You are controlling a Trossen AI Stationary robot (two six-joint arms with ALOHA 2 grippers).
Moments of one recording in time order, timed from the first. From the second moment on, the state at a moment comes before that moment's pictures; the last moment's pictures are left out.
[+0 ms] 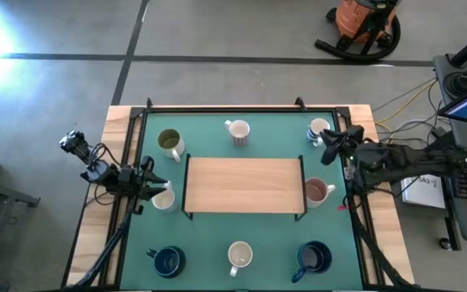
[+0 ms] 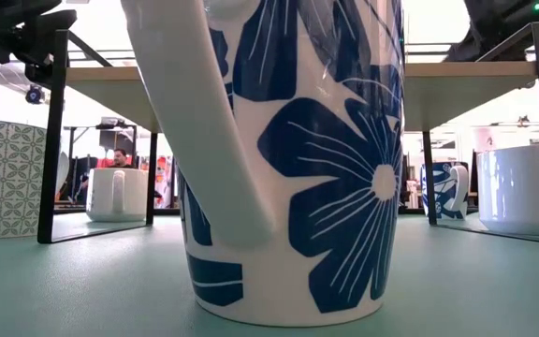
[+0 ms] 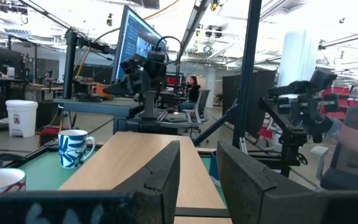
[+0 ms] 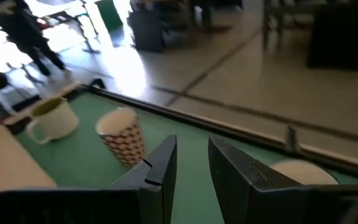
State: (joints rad) left arm -0.69 0.01 0.02 0.29 -0.59 0.04; right arm 0.07 0.44 0.57 -0.57 0.86 0.55
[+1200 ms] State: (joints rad) left arm -0.69 0.01 0.02 0.29 -0.59 0.04; right arm -0.51 0.93 0.72 -0.82 0.29 0.47
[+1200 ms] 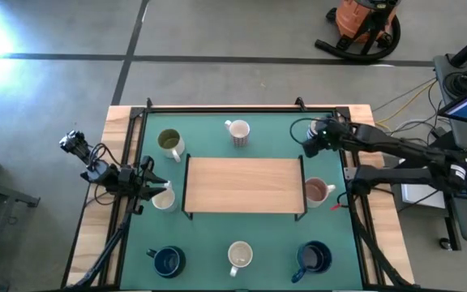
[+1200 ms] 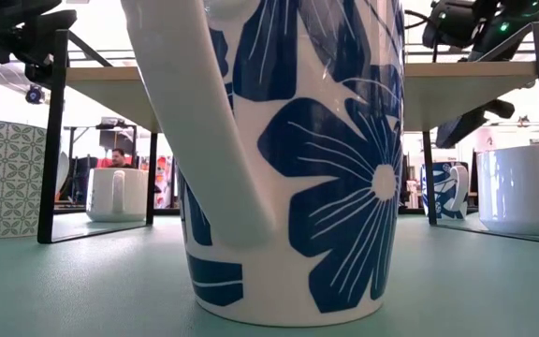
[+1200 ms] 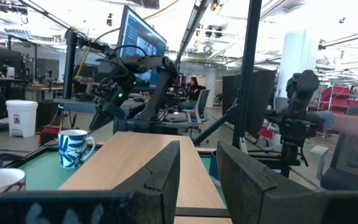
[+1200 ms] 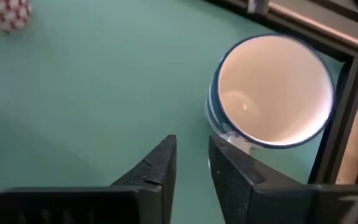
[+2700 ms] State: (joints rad) left arm -0.69 0.01 0.02 0.29 -0.59 0.04; right arm -0.69 1.20 1.11 -0.94 0.09 0.18
